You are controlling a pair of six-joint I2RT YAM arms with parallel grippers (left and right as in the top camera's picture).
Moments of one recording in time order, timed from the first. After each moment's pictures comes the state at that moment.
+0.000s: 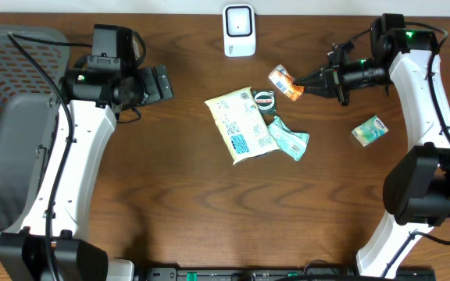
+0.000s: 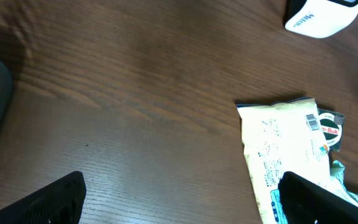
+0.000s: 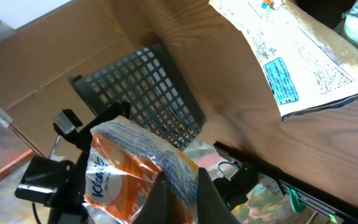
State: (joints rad) left arm -0.10 1.58 1.50 -0.97 0.06 -0.38; right arm -0.04 2.01 1.84 -1.35 -1.09 0.53
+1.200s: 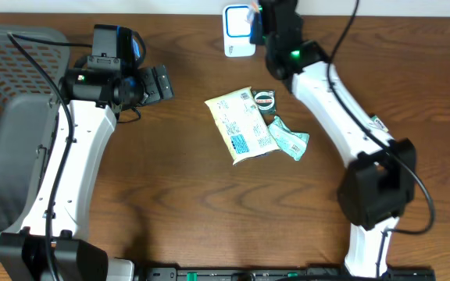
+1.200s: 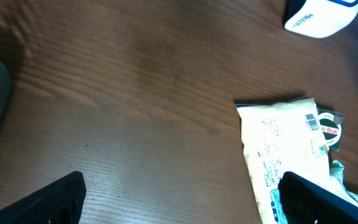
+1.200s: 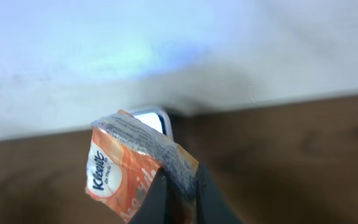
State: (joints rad) left arm -0.10 1.58 1.50 -0.97 0.06 -0.38; right arm 0.44 2.09 1.85 -0.24 0.39 0.33
